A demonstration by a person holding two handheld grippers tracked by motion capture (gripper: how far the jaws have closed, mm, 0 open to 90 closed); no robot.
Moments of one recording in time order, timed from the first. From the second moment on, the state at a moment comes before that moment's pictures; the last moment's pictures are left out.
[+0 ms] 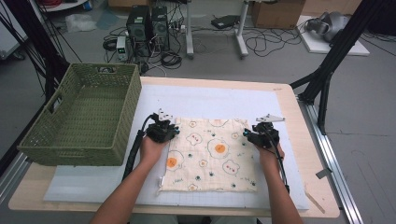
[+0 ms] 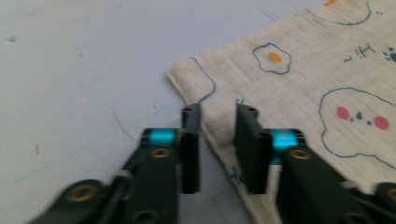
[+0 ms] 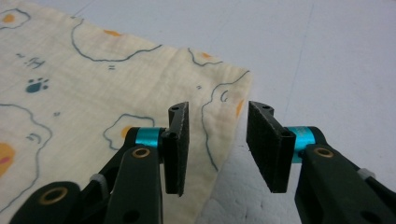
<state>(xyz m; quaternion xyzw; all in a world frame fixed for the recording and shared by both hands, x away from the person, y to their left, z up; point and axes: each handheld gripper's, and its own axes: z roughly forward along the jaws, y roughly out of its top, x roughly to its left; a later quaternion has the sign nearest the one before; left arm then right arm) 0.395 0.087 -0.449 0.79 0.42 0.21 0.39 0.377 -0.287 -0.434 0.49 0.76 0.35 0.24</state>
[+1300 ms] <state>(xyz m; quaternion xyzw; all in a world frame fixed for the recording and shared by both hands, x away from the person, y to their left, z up) 0.336 0.113 -0.449 0.81 0.39 0.18 0.40 0.292 -0.306 -0.434 0.47 0.77 0.37 0.21</state>
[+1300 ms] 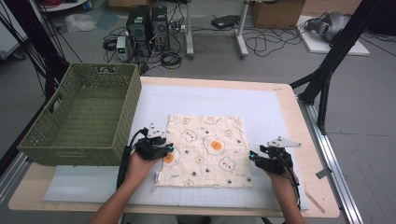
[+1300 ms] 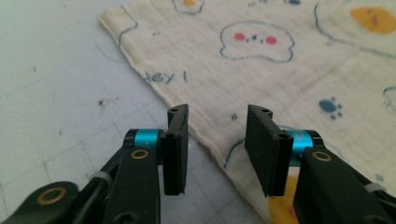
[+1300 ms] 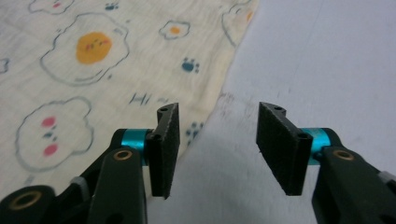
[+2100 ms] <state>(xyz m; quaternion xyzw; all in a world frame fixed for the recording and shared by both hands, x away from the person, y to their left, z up) 0.327 0.137 -0.442 0.73 0.43 0.18 0.50 0.252 -0.309 -0.431 0.44 0.78 0.38 0.22</state>
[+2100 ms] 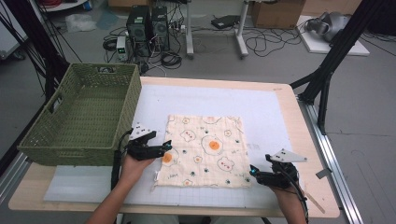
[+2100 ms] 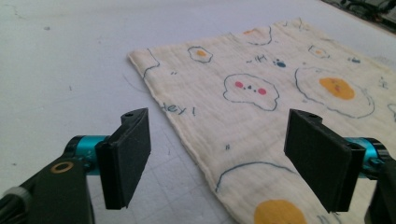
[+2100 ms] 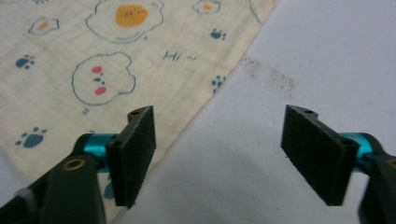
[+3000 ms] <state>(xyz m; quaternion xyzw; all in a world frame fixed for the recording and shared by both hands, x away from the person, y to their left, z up) 0.318 0.148 -0.436 0.73 0.38 0.18 0.55 0.252 -0.322 -0.418 0.44 0.74 0.42 0.27</state>
